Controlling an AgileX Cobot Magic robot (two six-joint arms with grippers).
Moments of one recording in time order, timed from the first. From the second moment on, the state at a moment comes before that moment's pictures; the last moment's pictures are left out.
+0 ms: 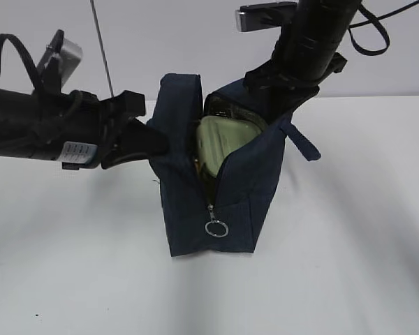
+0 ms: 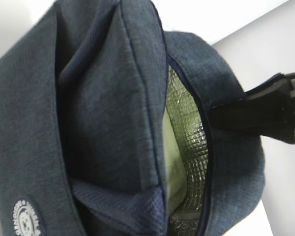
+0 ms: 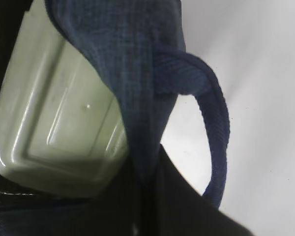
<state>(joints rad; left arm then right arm) -0.36 1.55 -0.84 -1.56 0.61 1.04 0.30 2.01 -1.87 0.13 1.27 -0.19</state>
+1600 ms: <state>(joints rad) -0.36 1.57 -0.84 -1.59 0.59 1.04 0.30 1.75 -1.86 0.13 1.25 -0.18</state>
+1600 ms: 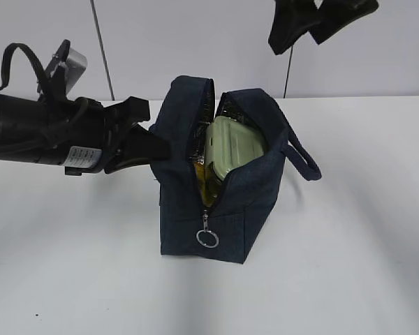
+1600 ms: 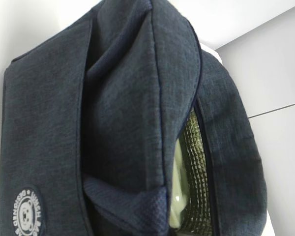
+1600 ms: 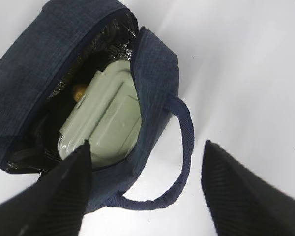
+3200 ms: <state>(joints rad) -0.36 1.51 -0.85 -1.18 0.63 1.09 0.30 1.11 -0.66 0.75 0.81 -0.51</state>
